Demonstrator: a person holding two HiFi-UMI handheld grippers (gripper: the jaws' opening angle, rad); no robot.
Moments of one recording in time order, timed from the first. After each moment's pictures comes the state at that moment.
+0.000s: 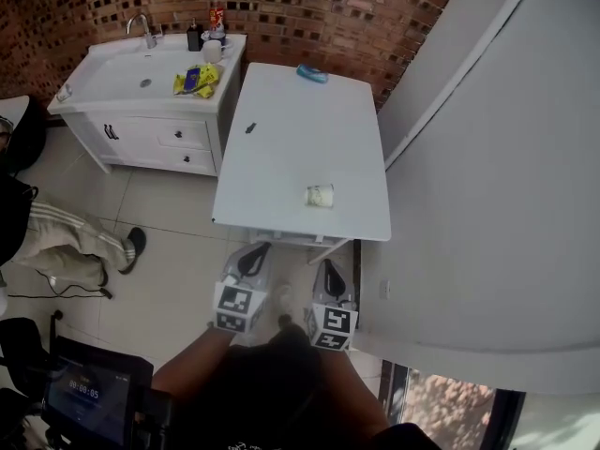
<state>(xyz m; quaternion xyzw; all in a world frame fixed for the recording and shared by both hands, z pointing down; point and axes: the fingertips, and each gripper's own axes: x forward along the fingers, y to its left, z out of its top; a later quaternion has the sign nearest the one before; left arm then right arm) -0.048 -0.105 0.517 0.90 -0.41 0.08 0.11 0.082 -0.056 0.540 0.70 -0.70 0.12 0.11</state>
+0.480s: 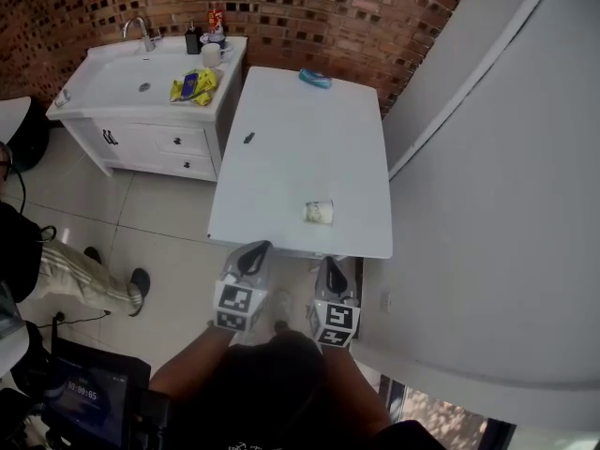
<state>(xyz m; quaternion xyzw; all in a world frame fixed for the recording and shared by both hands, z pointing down) -0.031 -0.161 0.523 0.89 -0.43 0.09 0.11 0.105 -0.116 0.552 0.69 -0.70 0.13 0.11</state>
